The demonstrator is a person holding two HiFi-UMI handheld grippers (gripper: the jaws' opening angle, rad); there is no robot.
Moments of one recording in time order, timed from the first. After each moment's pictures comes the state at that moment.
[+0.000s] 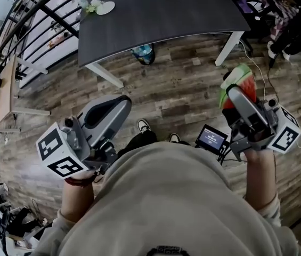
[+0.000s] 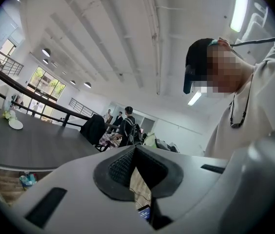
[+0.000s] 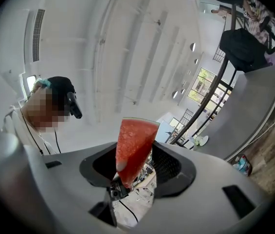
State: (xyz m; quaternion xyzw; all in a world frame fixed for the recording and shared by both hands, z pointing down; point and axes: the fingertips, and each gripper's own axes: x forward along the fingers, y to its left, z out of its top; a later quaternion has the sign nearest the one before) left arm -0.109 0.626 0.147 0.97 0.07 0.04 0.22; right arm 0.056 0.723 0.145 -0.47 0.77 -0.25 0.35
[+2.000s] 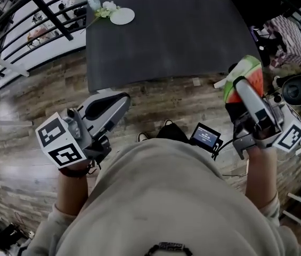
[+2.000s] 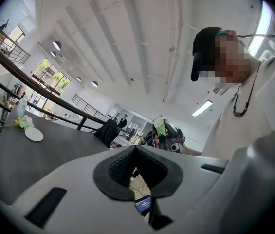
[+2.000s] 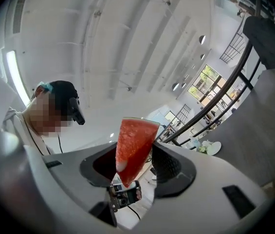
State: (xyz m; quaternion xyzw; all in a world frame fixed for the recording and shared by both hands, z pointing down) left arm -0.148 0.297 0.213 0.96 0.08 0.03 0.27; right arm 0.015 0.390 0.118 -0.49 0.79 -0.25 0.26
